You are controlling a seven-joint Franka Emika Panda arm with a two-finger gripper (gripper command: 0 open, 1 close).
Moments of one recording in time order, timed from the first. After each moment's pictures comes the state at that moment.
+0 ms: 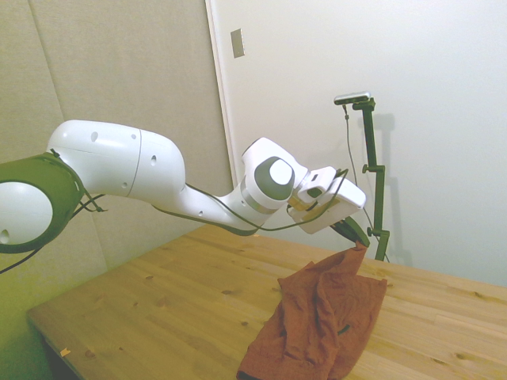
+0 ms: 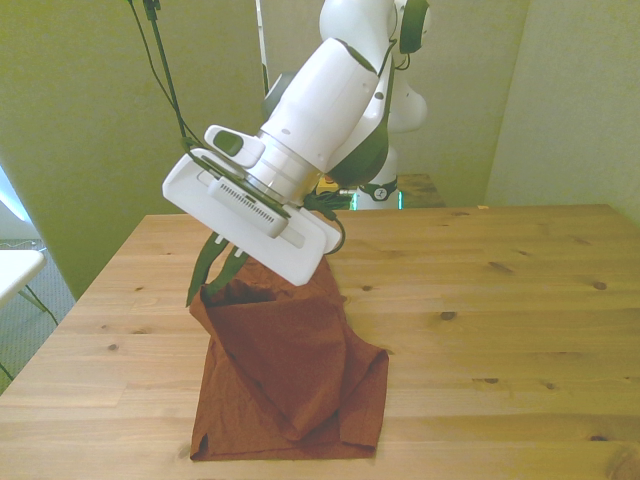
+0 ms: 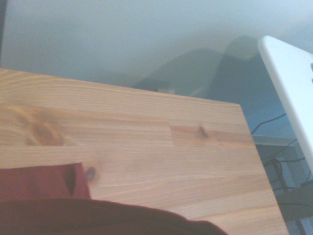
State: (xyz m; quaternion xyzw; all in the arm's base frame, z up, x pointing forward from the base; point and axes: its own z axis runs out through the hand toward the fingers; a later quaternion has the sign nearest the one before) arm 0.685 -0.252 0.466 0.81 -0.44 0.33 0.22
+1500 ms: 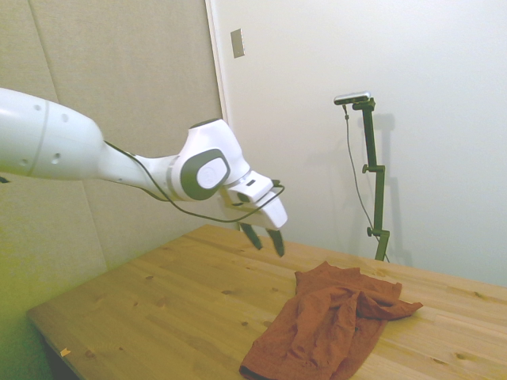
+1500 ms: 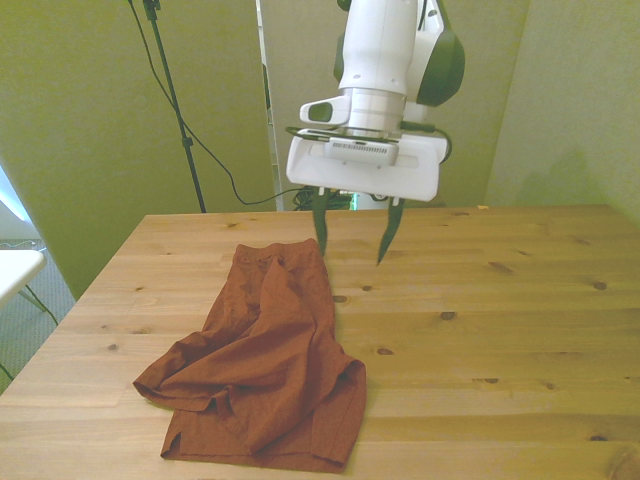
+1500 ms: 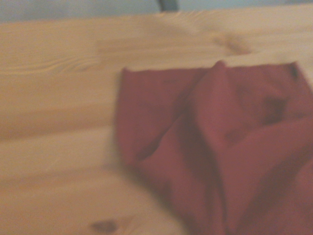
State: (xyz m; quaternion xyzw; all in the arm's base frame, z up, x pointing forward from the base) arm 0.571 -0.095 0.491 0.87 -0.47 0.16 -0.04
